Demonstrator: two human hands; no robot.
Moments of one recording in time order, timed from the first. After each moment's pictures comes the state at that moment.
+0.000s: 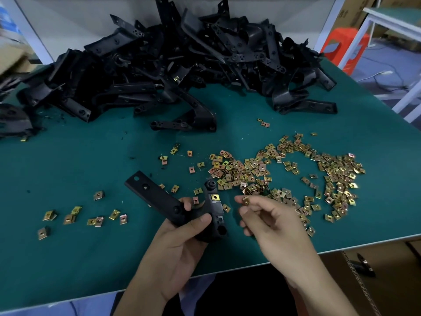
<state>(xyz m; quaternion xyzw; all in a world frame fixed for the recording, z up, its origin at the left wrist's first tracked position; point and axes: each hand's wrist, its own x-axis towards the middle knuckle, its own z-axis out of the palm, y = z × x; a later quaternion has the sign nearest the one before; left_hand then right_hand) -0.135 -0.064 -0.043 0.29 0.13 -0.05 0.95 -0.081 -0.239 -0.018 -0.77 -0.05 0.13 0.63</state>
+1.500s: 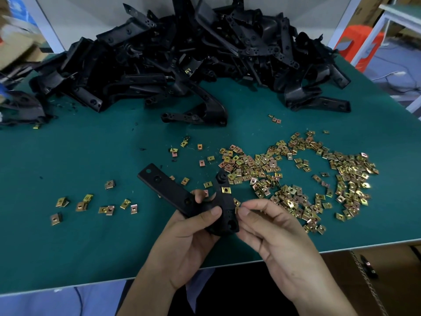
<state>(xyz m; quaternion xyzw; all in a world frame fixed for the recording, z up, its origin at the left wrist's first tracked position) -0.137 -0.061 -0.039 0.29 0.10 -0.06 0.95 -0.103 -0.218 0.002 -0.54 0.11 0.25 0.79</state>
